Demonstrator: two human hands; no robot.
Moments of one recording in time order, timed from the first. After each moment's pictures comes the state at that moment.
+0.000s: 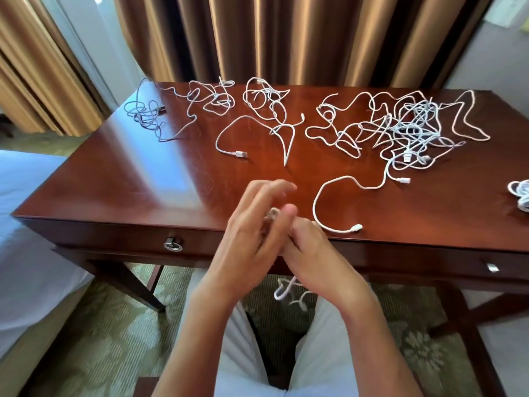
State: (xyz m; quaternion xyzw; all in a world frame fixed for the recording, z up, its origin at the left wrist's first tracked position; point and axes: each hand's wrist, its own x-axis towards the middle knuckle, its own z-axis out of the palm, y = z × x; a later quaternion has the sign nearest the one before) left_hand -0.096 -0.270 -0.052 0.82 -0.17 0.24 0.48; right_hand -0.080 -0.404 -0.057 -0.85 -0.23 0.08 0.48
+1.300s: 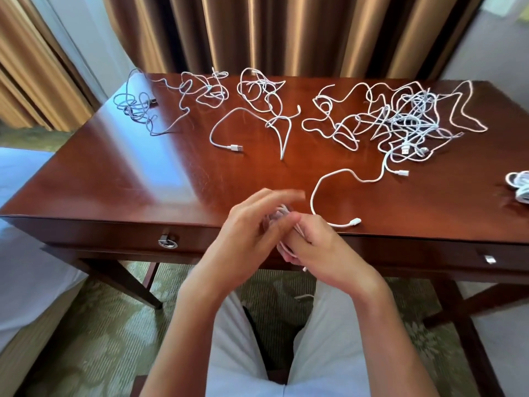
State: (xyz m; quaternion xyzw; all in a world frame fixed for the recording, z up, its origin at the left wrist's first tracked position) left_hand -0.088 -0.260 -0.056 0.84 -0.20 0.13 0.49; right_hand -0.073 -0.418 -0.059 -0.79 -0.22 0.16 0.55
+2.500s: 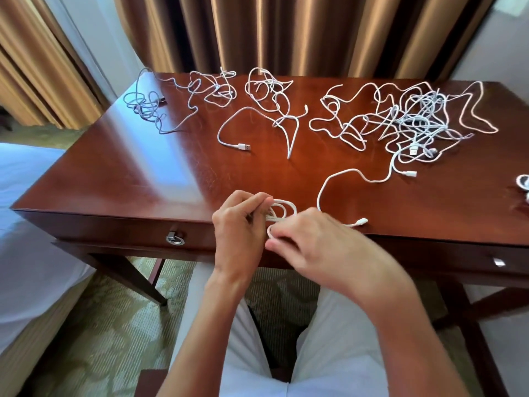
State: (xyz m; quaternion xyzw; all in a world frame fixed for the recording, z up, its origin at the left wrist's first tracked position) left_hand -0.078 -0.264 -0.089 0.82 0.02 0.33 0.48; right_hand -0.086 -0.408 -0.013 -0.92 -0.32 0.10 0.21
